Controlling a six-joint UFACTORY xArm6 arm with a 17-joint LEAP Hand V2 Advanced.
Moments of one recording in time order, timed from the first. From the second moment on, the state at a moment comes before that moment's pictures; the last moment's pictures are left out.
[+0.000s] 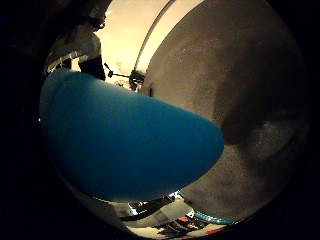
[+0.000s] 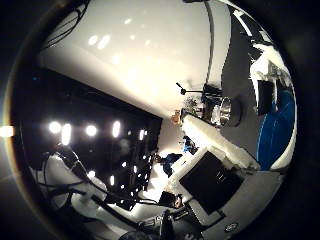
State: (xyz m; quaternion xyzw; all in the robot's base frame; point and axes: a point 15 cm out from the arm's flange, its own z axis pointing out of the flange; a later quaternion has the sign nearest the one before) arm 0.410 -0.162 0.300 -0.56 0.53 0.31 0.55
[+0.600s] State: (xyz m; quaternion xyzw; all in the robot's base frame) arm 0.424 -0.098 0.384 -0.62 0.52 0.29 0.51
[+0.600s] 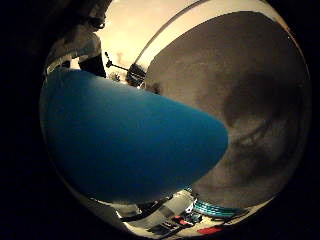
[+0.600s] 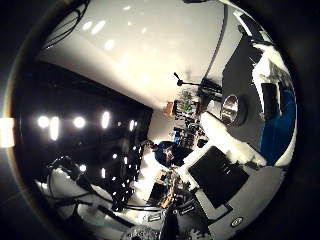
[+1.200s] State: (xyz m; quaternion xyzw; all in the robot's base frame) arm 0.500 0.051 0.433 -0.66 0.54 0.26 0.46
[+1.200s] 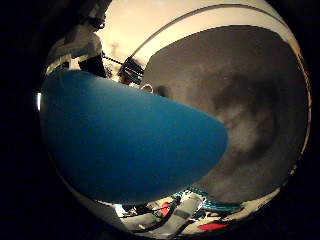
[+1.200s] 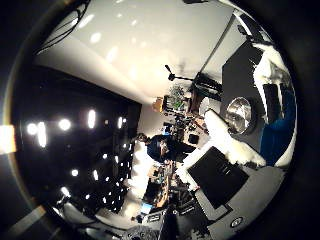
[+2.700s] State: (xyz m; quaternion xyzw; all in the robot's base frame) arm 0.535 0.319 0.362 -0.90 0.40 -0.13 0.11
